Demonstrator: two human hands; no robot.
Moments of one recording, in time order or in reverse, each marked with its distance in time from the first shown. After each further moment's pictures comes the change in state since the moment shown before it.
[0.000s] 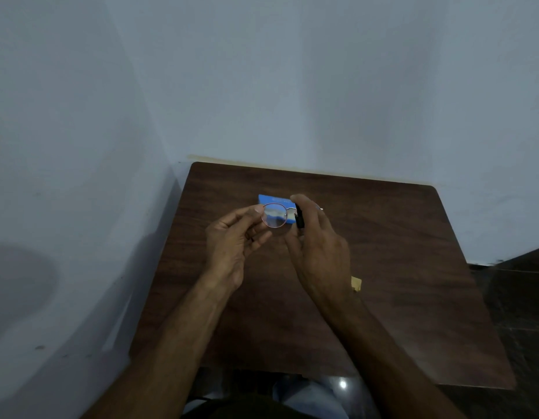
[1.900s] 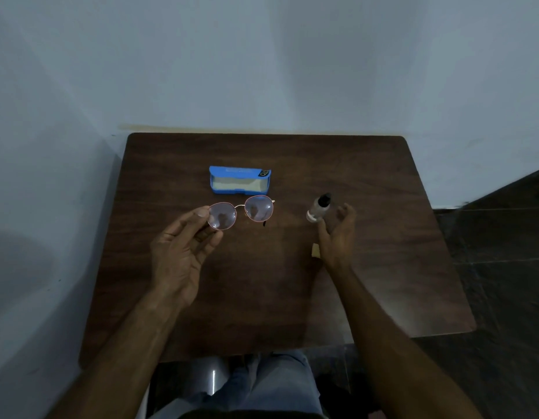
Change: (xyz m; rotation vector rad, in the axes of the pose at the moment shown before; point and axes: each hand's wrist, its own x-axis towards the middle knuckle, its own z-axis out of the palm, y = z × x) left_hand 0.015 -0.052 -0.005 0.003 0.078 -0.097; right_hand -0.050 0.237 0.061 0.277 0.108 0.723
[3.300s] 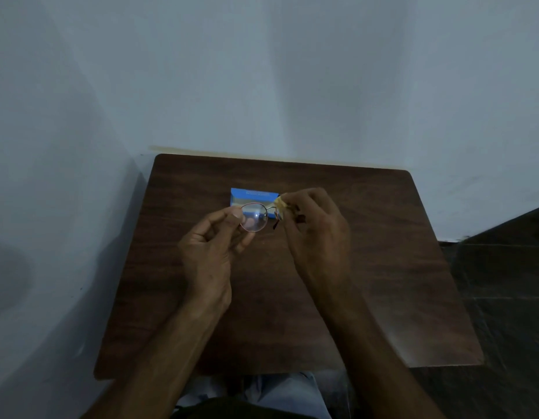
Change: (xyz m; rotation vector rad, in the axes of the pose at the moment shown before) left_hand -0.028 0.028 0.022 -0.029 0.013 0.233; right_hand -0.089 -0.227 -0.022 -0.150 0.031 -0.717
